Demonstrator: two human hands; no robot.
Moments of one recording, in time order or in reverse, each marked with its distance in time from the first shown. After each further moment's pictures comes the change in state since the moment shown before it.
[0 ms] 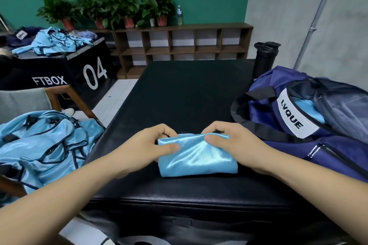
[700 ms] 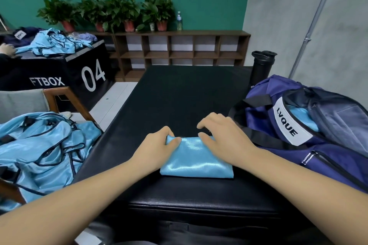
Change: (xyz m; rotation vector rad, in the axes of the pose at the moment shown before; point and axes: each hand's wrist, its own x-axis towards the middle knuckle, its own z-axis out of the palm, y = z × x) left_hand 0.043 -0.026 0.030 0.269 0.319 -0.090; right_hand 0.039 0.009 0.007 -0.798 0.134 -0.202
